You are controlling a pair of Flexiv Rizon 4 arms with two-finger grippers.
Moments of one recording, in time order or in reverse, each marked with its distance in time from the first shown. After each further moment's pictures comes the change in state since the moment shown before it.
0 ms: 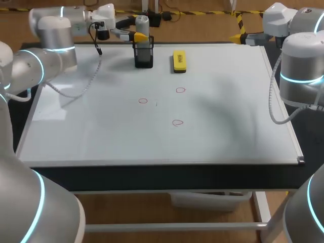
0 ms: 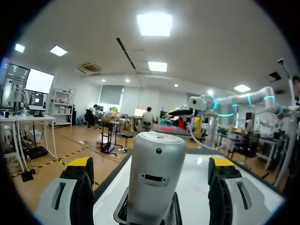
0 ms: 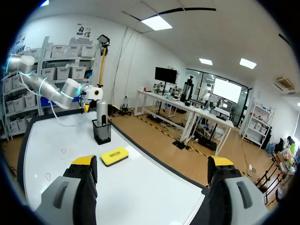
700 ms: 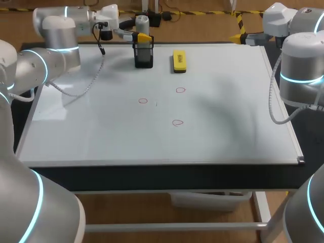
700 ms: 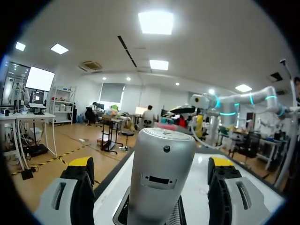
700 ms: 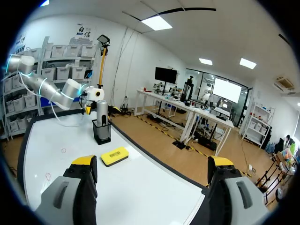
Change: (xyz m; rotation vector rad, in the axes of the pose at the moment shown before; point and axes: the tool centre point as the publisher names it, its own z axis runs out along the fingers) left arm -0.004 0.006 0.009 -0.016 -0.010 -0.010; right arm 0.000 0.000 0.000 0.000 0.000 0.000
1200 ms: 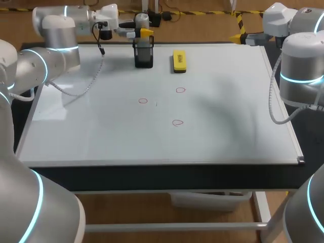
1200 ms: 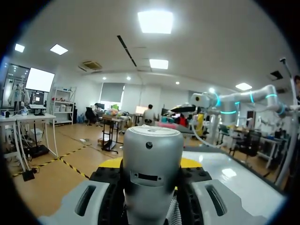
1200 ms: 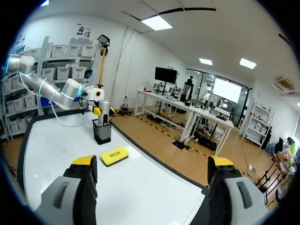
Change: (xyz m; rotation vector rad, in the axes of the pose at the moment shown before) left arm -0.002 0.000 -0.001 -0.007 -0.003 0.012; right arm 0.000 0.000 0.000 0.000 0.000 0.000
